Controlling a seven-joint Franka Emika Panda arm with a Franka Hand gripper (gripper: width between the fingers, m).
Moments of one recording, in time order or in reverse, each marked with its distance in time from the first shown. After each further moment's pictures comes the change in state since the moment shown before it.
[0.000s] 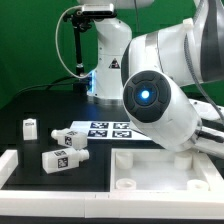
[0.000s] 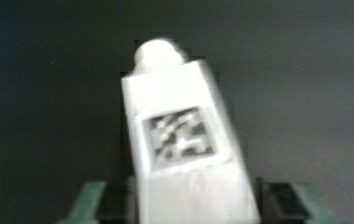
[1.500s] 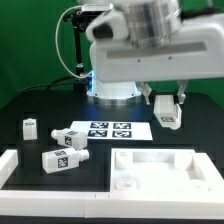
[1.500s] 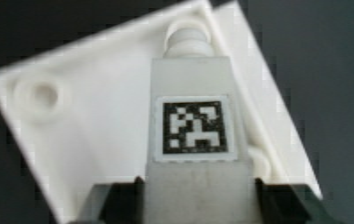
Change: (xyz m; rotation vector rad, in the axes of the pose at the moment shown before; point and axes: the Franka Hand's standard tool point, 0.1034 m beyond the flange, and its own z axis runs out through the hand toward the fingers) arm -0.030 -0.020 -0.223 0.062 0.884 -0.341
